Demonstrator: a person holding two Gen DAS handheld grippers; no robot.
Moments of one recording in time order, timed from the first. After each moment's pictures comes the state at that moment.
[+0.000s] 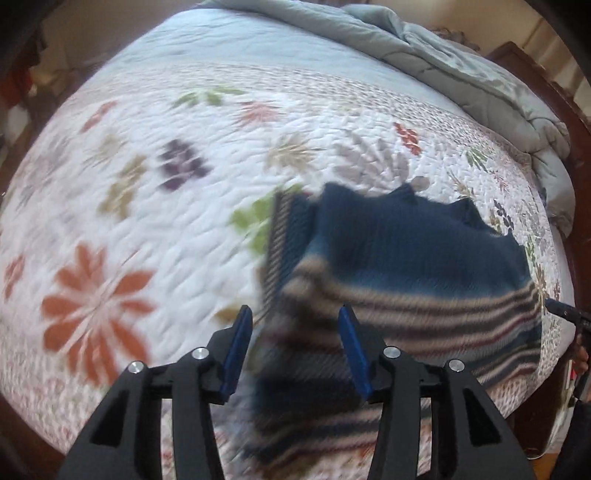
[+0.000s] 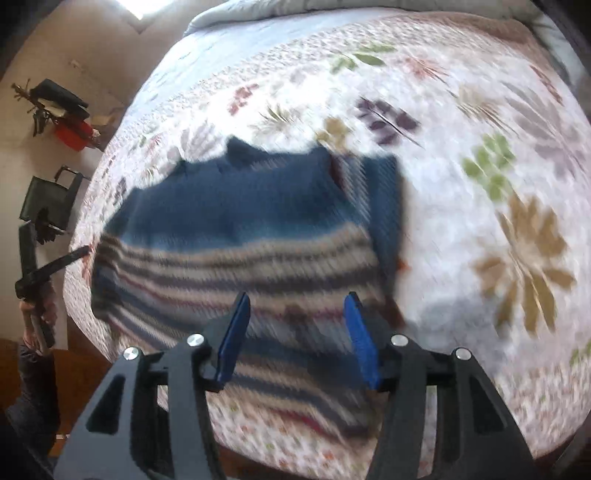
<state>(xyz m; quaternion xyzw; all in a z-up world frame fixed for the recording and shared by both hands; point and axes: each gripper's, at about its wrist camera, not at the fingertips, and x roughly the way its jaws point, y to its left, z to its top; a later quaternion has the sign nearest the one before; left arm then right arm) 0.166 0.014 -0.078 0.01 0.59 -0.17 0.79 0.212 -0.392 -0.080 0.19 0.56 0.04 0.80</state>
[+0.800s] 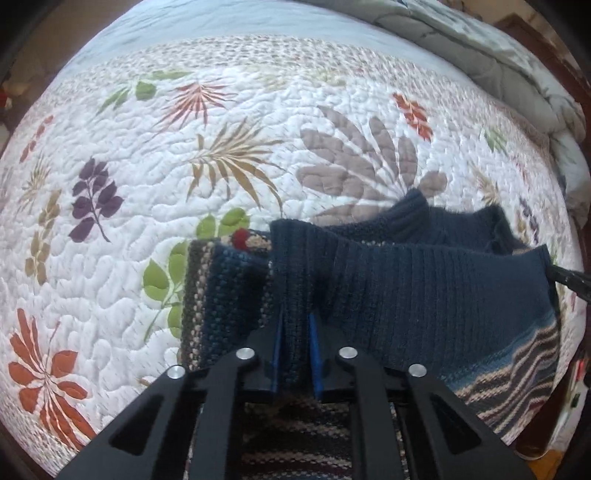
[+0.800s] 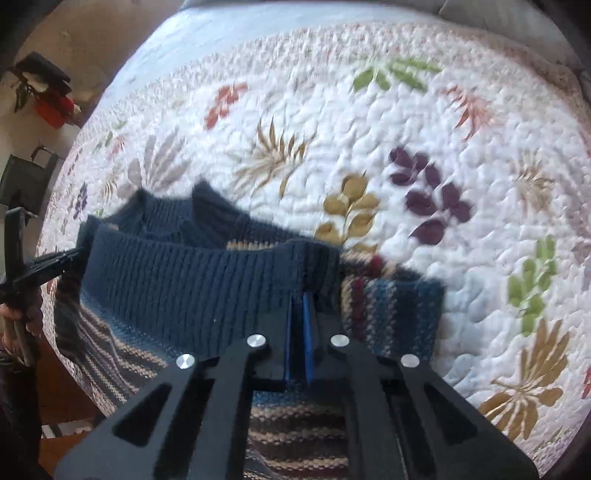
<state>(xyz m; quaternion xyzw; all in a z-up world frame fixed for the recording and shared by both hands) 0.220 -0.060 -0.128 0.03 0.62 -0.17 0.76 0.316 -0.395 -0.100 0.12 0.58 0.02 0.80</state>
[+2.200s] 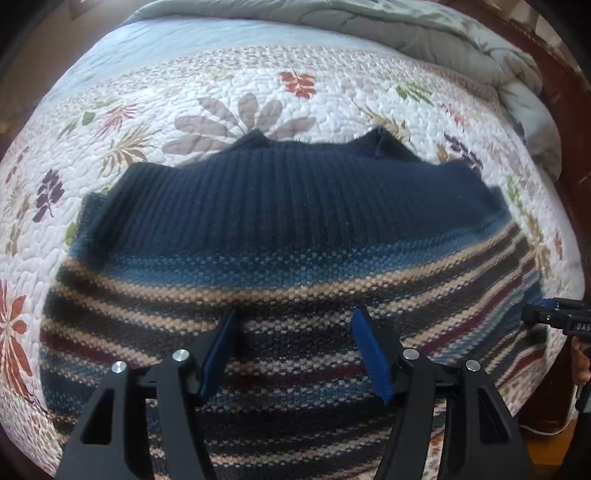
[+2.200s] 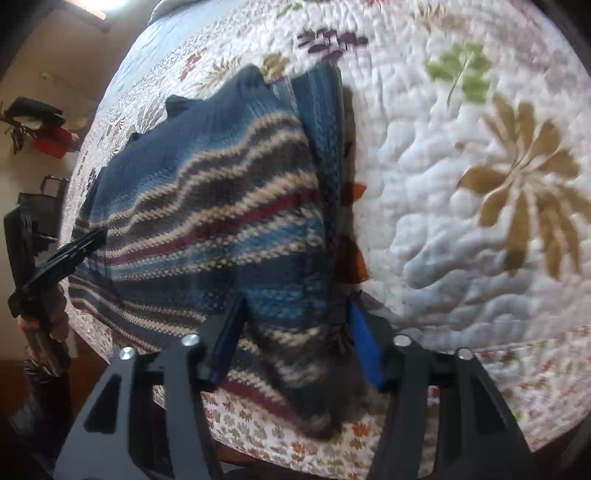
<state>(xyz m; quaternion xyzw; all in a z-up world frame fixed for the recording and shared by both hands) 0.097 -0.155 -0.125 0.08 0.59 -0.23 0.78 0.173 -0.419 -0.152 0.23 0.62 0.02 0.75</state>
